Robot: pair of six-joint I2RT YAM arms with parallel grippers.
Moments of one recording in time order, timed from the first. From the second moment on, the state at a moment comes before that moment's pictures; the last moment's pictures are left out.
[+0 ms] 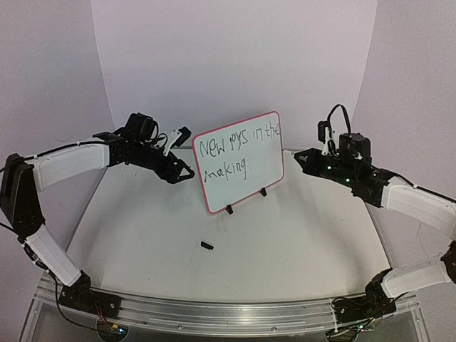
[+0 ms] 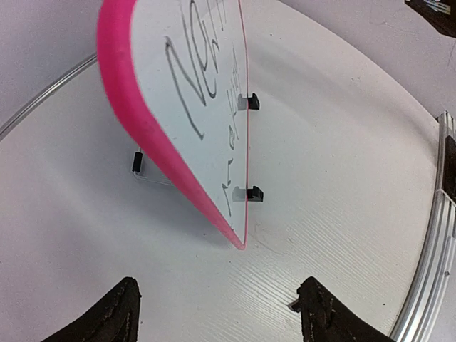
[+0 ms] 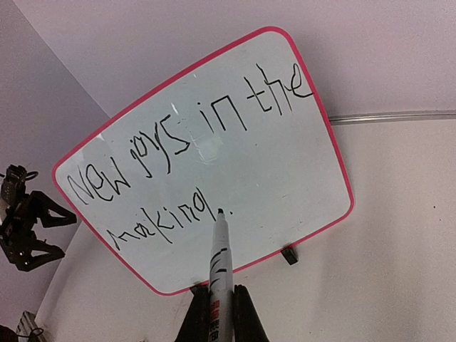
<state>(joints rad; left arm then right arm) -0.53 1.59 1.30 -0.43 0.42 0.17 0.50 1.24 0.90 0.04 -0.05 0.47</state>
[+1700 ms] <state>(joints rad) -0.83 1.78 0.73 0.25 0.45 -0.13 0.50 1.14 0.83 -0.07 -0.13 0.47</state>
